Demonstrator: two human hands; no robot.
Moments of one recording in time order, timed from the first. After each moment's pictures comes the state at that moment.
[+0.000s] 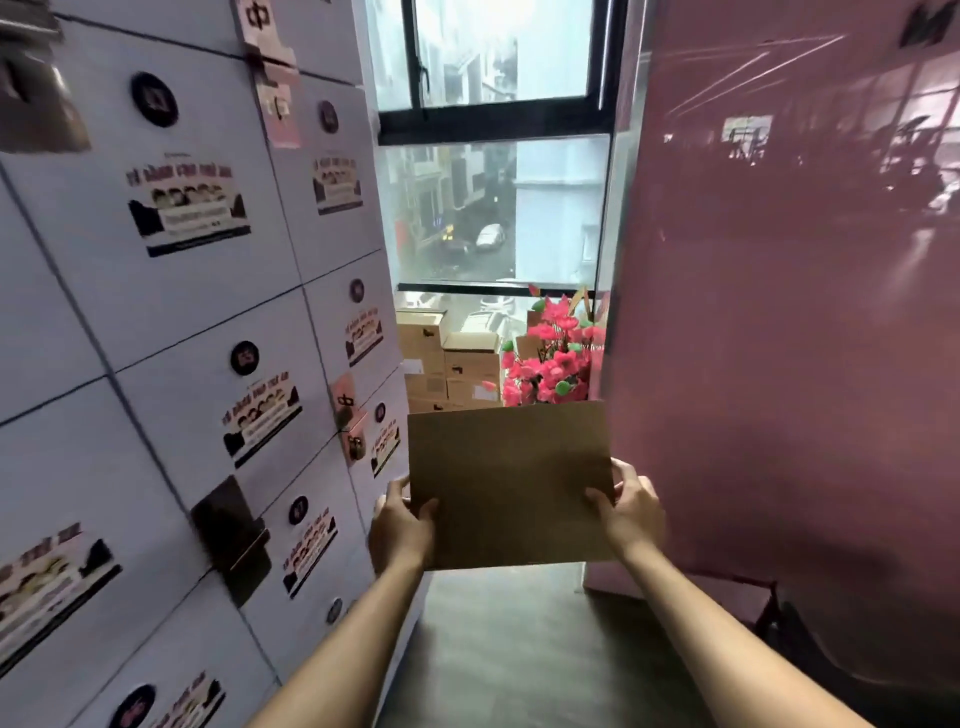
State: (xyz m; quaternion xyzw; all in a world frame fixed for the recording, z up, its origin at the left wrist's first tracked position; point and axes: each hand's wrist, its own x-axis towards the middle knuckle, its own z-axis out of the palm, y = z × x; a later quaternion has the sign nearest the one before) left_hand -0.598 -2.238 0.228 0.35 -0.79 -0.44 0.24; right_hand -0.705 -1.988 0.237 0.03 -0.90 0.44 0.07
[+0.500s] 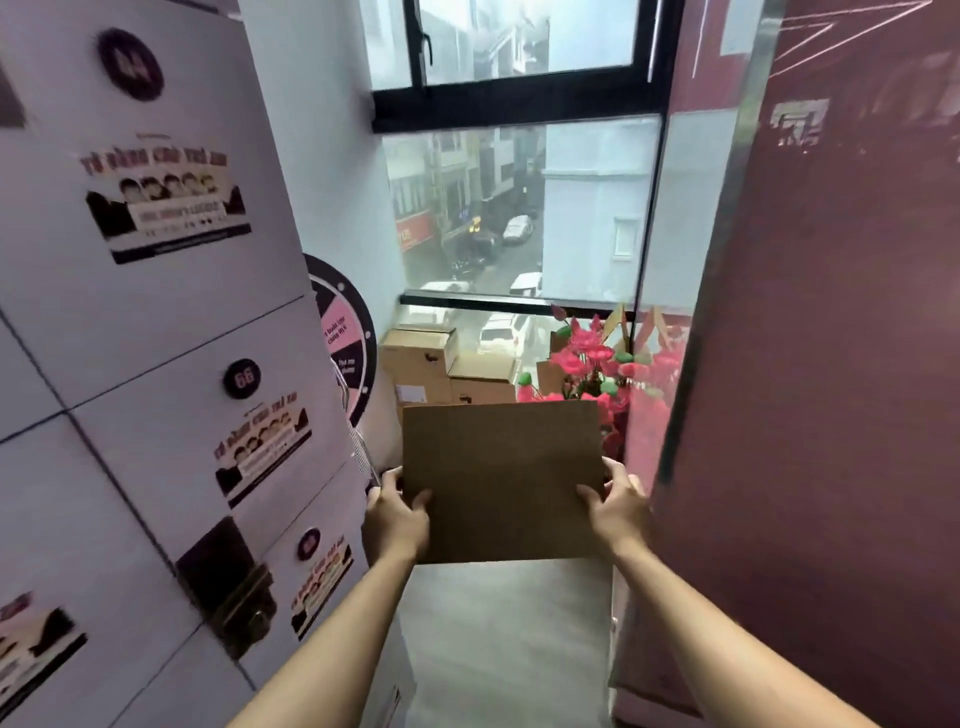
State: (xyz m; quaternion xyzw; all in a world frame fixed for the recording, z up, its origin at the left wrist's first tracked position) left_hand -0.980 -2.355 0.228 0.38 -0.80 -0.40 0.25; right_hand -1.103 -2.120 0.223 0.04 -0.89 0.45 0.04
